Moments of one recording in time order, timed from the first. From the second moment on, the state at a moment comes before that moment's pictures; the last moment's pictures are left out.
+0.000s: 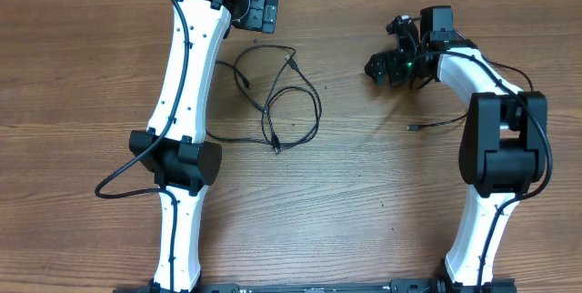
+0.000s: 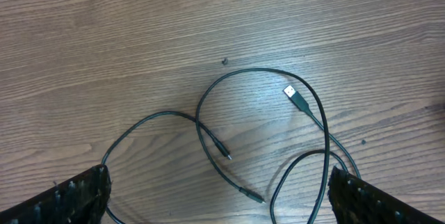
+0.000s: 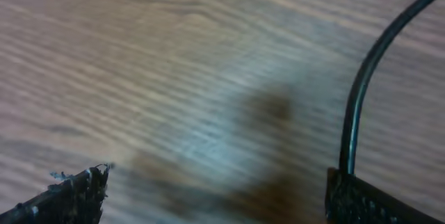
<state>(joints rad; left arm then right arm) -0.28 2.38 2.77 -1.49 -0.11 -0.12 0.01 2.23 1.58 -0.43 -0.33 -0.23</state>
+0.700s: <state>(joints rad) -0.28 2.38 2.77 -1.49 -0.11 -0.12 -0.26 2.25 1.59 -0.37 -0.27 -0.15</state>
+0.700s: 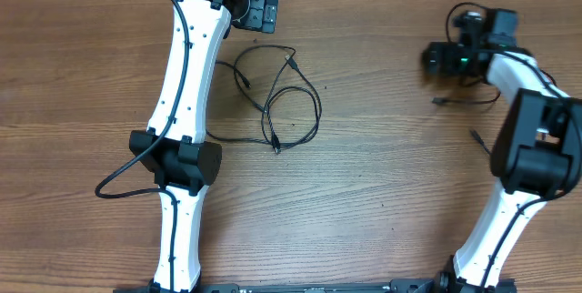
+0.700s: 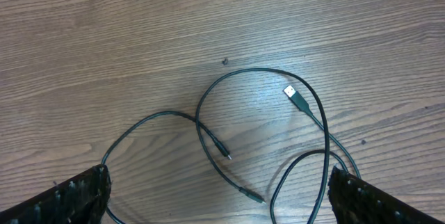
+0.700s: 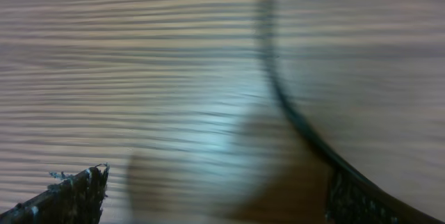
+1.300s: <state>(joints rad) -0.28 2.38 2.77 -1.49 -0.11 -0.12 -0.66 2.25 1.60 -0.40 -0.27 -0.05</state>
